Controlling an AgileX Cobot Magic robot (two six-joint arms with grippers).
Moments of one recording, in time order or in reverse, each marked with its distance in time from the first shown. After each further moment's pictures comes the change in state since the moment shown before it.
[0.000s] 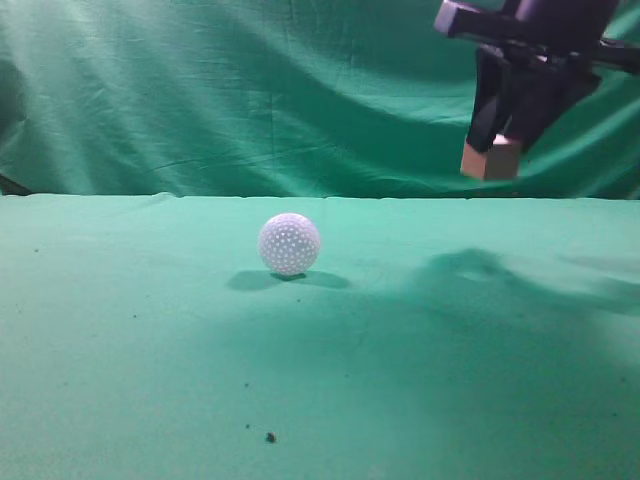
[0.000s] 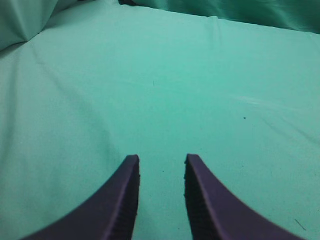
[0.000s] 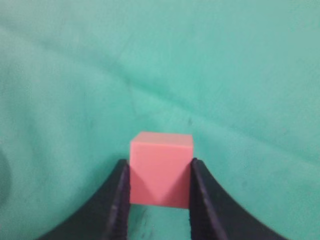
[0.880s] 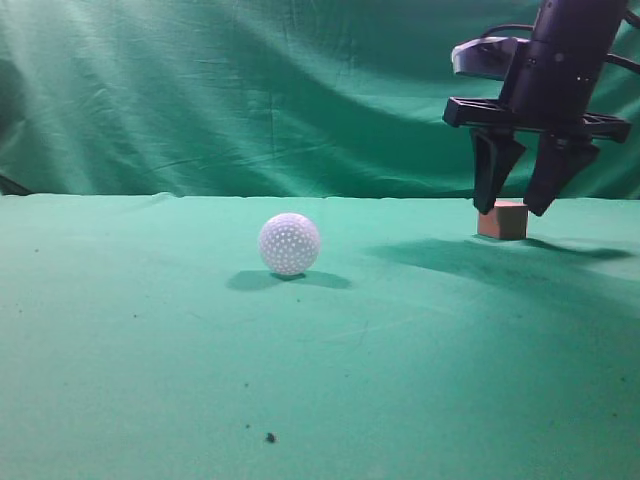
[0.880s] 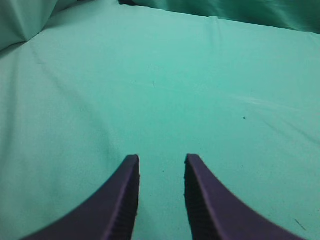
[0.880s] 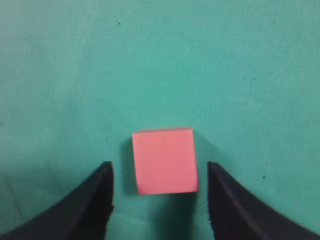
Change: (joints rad) left arm 0.000 0.000 0.000 0.000 0.000 0.000; right arm -0.070 0.285 -0.247 -0.029 0.165 0.004
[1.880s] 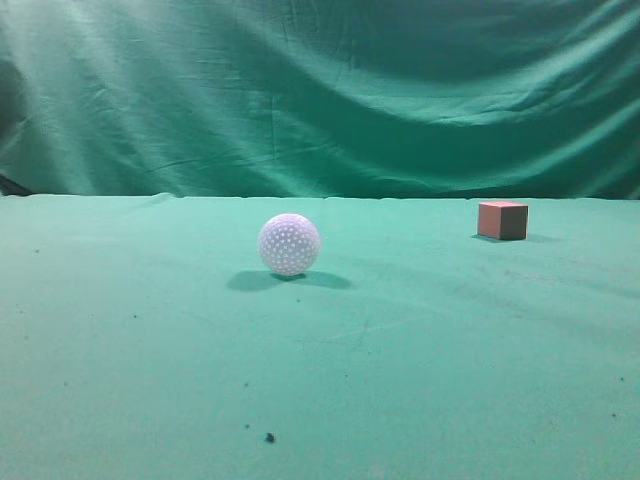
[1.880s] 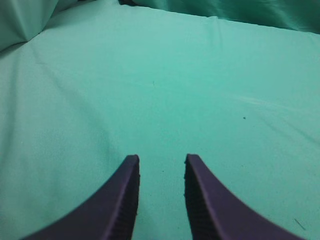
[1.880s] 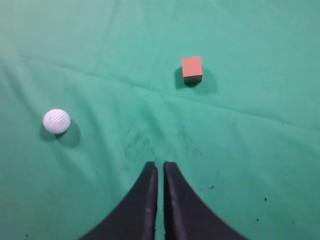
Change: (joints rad) left arm 0.000 0.000 0.000 0.000 0.000 0.000; right arm 0.000 -0.887 0.226 0.000 0.367 0.095
